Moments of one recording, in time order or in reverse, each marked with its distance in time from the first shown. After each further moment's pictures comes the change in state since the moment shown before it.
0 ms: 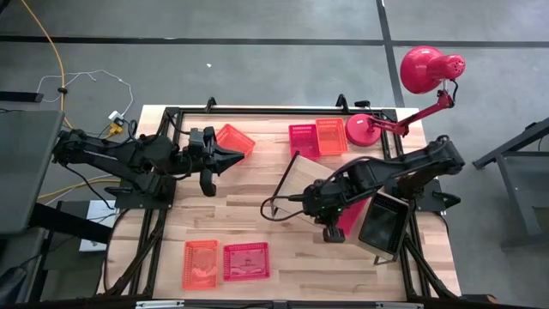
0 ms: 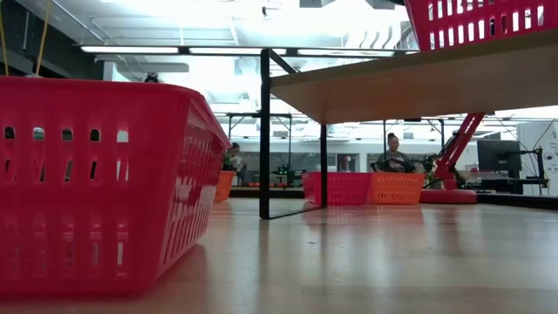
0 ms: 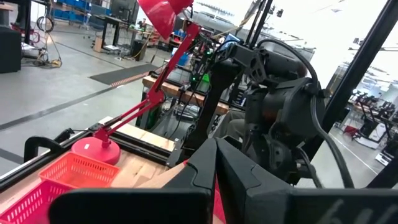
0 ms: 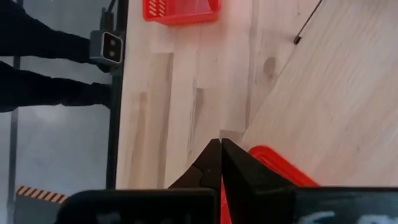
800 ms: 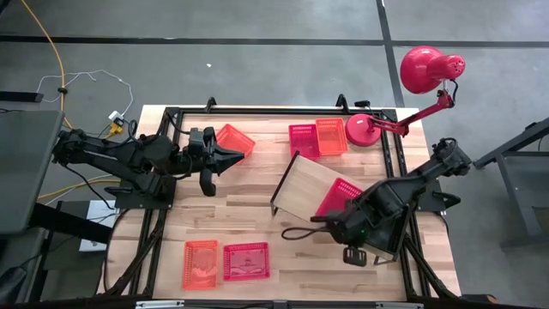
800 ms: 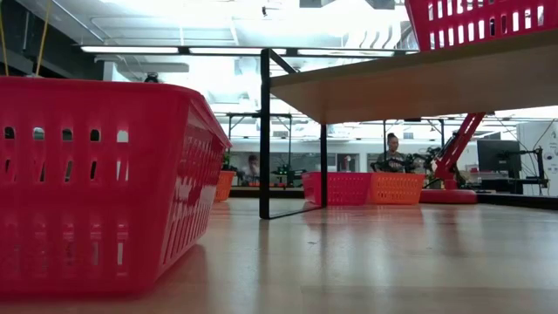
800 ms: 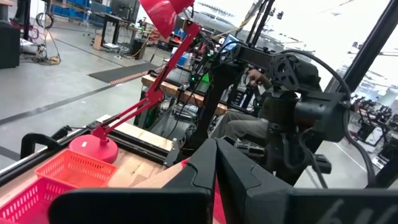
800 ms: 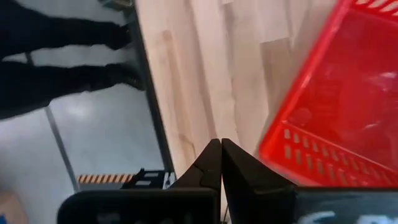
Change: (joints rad) left arm 0.000 0.000 0.000 0.000 0.000 -0.025; right arm 0.222 -0.042 0.000 -0.159 -0.022 0.467
